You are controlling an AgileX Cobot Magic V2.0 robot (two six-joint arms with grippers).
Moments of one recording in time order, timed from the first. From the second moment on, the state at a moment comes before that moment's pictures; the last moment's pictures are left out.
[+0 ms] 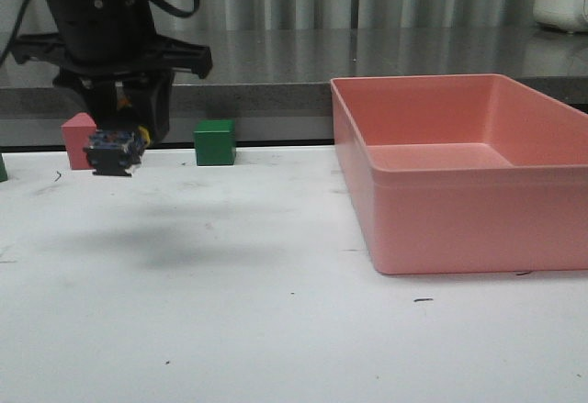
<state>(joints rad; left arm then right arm) -0.44 1.80 -1.44 0.16 0.86 -0.35 0.72 0.62 -0.98 -0.01 1.03 -0.09</state>
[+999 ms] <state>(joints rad) -0.20 1.41 -0.46 0.26 -0.61 -0.17 0.72 0.62 -0.98 -0.01 1.03 -0.09</state>
